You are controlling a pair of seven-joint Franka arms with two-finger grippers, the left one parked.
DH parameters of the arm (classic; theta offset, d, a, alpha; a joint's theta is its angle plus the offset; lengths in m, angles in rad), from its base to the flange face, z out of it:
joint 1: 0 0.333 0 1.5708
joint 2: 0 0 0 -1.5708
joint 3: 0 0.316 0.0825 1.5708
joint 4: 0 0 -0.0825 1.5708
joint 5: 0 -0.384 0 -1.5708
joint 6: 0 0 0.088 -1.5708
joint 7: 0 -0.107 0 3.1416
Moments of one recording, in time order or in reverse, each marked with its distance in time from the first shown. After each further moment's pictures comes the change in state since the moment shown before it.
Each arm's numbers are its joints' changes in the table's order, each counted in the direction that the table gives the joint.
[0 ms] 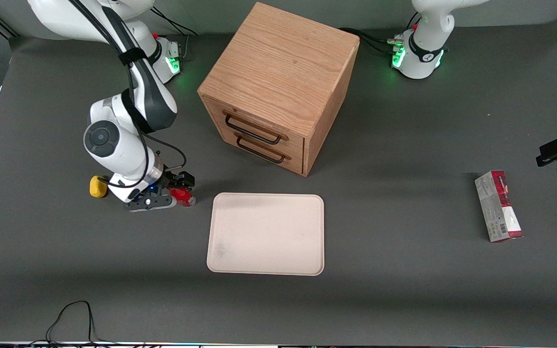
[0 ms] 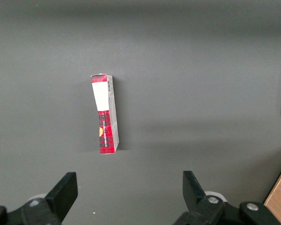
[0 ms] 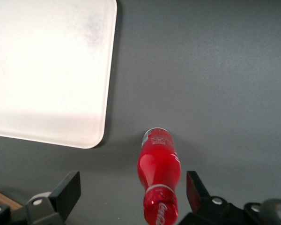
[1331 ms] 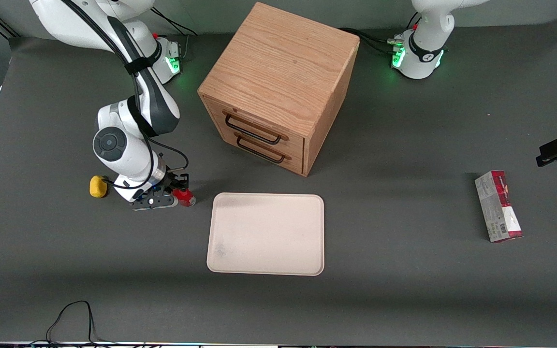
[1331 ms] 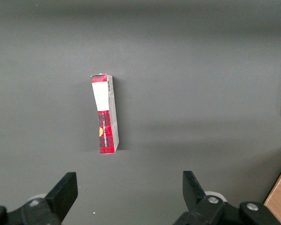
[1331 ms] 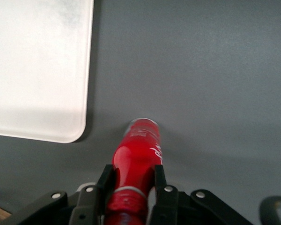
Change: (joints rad) arm -0.002 -0.003 -0.018 -0.054 0.007 0.016 0.000
